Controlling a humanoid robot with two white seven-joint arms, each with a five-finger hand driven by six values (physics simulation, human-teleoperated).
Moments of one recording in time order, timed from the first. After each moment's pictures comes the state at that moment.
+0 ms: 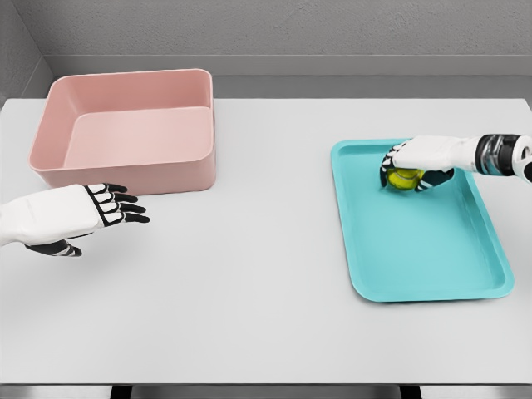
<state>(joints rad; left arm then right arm) -0.29 1.18 -0.52 -1.76 -0.42 -0.61 -0.26 -0.85 -0.73 0.85 -1.10 0.46 -0.61 0.56</state>
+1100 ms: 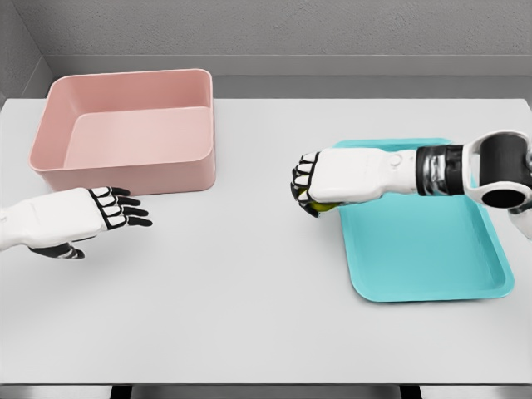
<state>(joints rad) -0.29 1.17 -0.53 -1.76 -0.44 -0.61 -0.26 -0.80 -0.72 0.81 -1.70 0.47 -0.62 0.60</state>
